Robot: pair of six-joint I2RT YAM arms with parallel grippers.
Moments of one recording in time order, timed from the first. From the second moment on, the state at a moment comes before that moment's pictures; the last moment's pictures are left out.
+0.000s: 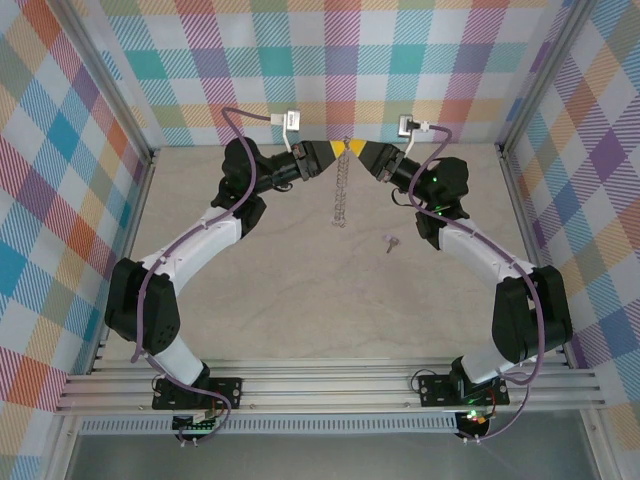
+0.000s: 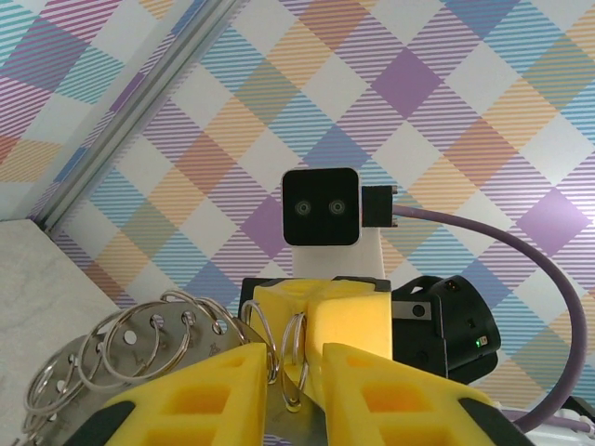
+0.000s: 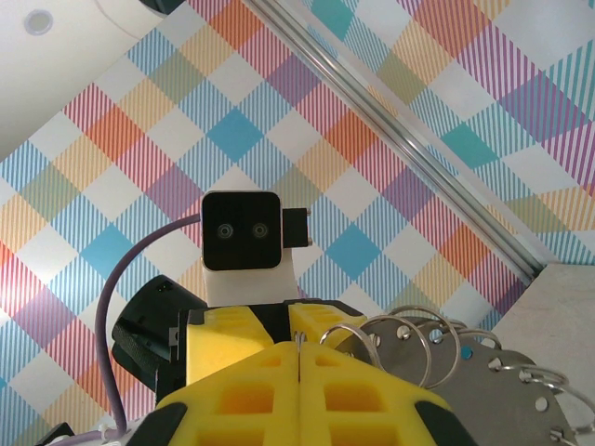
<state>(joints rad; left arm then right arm) -0.48 1.64 1.34 0.57 0.74 -0.92 0.35 1.53 1.09 0.90 -0.74 1.12</state>
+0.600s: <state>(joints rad) -0.48 1.64 1.34 0.51 0.74 -0.84 0.35 1.49 1.05 0.82 -0.72 1.11</state>
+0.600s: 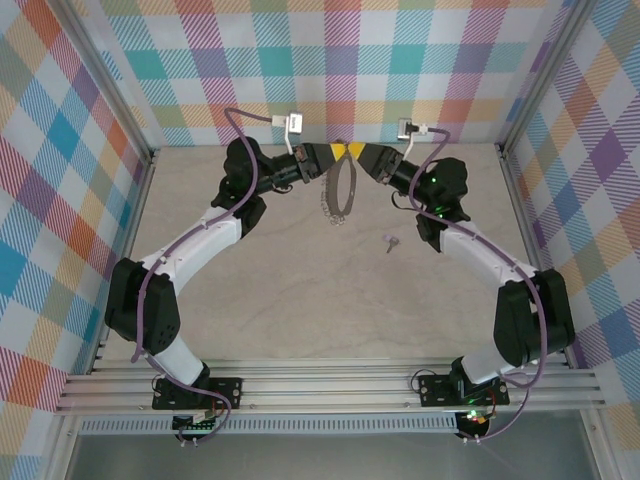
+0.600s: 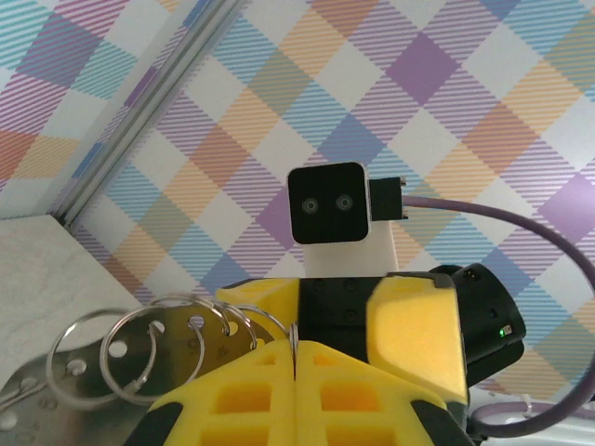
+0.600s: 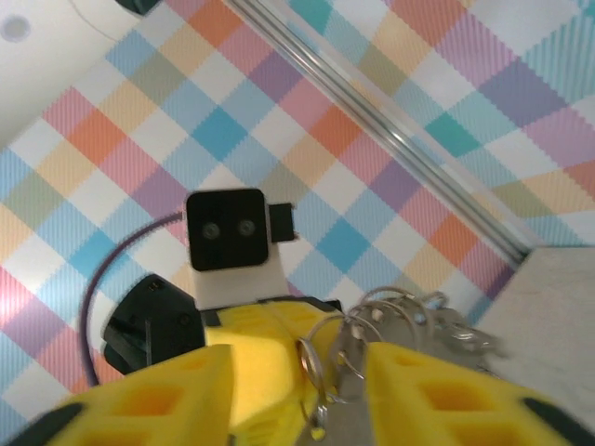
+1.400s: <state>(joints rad) -0.48 1.52 1.38 0.23 0.82 -0.18 0.26 1.22 1.00 0.36 -0.78 0.79</state>
